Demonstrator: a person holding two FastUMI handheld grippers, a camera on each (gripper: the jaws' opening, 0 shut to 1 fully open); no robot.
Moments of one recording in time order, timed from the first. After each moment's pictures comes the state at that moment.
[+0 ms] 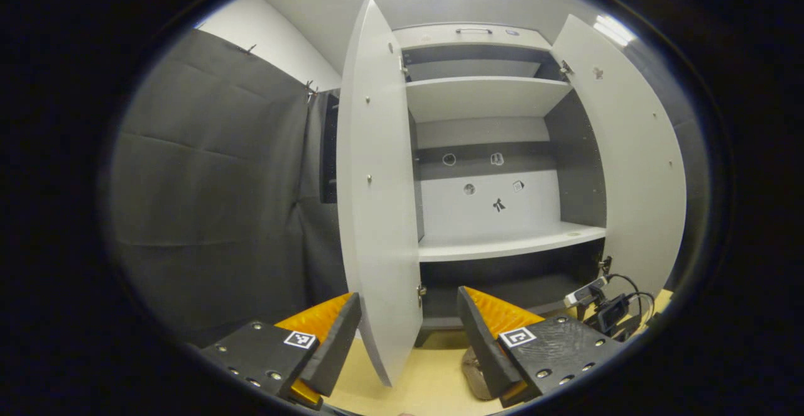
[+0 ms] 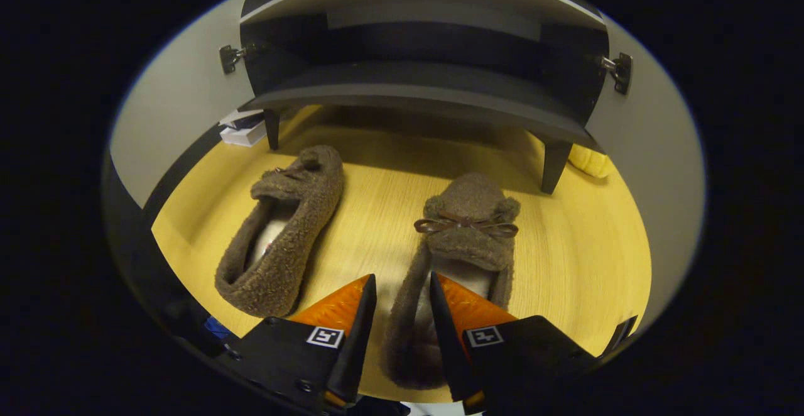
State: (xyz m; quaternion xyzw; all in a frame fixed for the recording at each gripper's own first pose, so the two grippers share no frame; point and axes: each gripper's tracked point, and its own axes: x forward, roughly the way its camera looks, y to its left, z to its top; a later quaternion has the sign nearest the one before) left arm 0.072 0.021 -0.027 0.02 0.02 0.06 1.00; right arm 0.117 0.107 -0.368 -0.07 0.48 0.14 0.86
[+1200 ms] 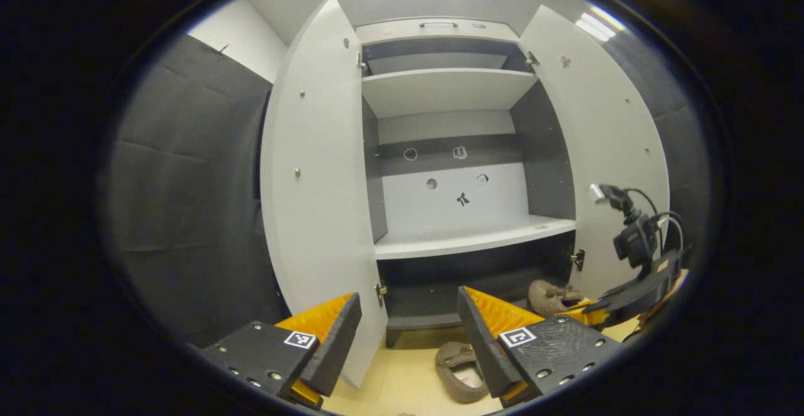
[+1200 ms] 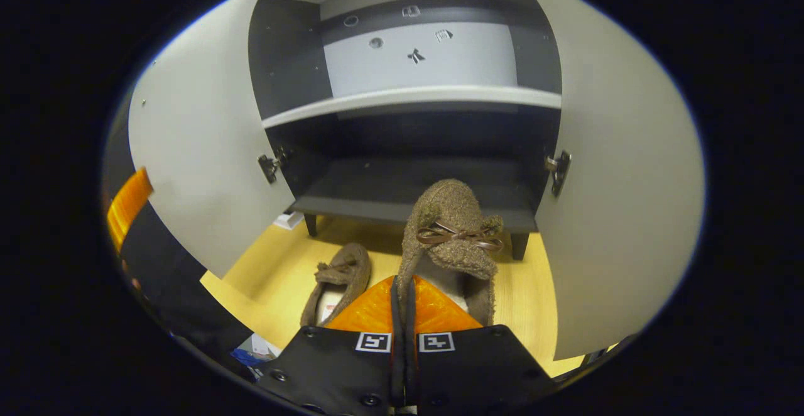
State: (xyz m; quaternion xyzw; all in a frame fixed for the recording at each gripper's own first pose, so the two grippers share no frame) left arm 0.089 -0.041 -0.040 0.02 0.03 -0.02 1.00; right arm 0.145 0.103 -0.185 0.00 0.34 0.18 0.92
